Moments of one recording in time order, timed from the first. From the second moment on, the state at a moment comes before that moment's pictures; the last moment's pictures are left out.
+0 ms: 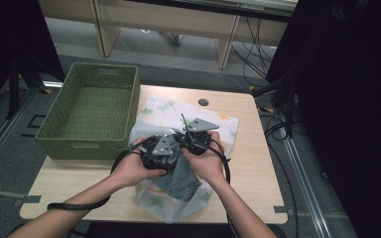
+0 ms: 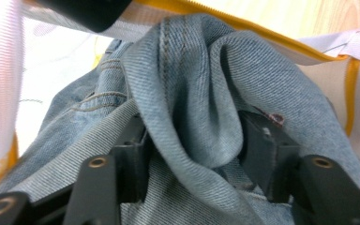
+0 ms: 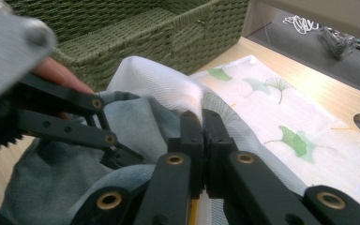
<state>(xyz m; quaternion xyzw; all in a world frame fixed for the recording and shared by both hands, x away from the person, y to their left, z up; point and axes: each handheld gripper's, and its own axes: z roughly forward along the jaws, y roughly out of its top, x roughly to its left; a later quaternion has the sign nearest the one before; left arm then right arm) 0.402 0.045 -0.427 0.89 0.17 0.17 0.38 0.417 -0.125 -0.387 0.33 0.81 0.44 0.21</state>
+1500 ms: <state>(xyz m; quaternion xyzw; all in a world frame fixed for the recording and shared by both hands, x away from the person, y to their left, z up) 0.361 0.122 -0.435 0.91 0.15 0.17 0.35 0.417 -0.124 -0.389 0.33 0.81 0.43 0.21</state>
